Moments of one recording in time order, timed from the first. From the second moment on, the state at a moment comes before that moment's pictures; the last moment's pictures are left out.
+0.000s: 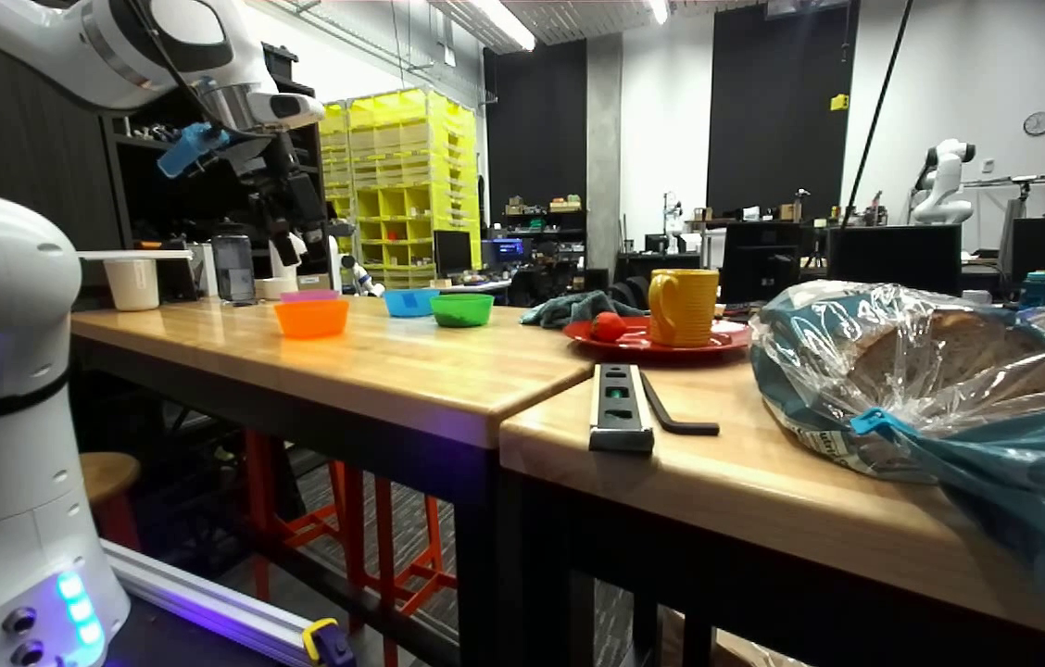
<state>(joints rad) -0.11 -0.94 0.09 -2.77 -0.09 2.06 0.34</state>
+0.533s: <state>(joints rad) -0.21 -0.94 -0.05 -2.77 -0.15 2.12 0.21</state>
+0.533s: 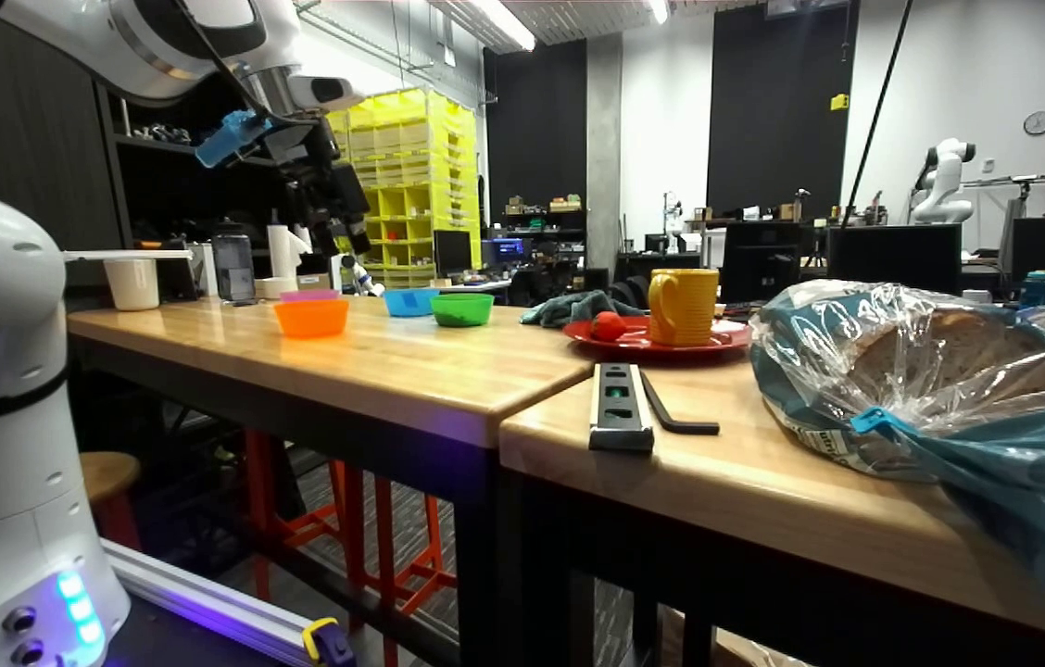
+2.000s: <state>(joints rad) -0.30 -0.92 -0.24 -2.71 -0.25 2.16 -0.04</state>
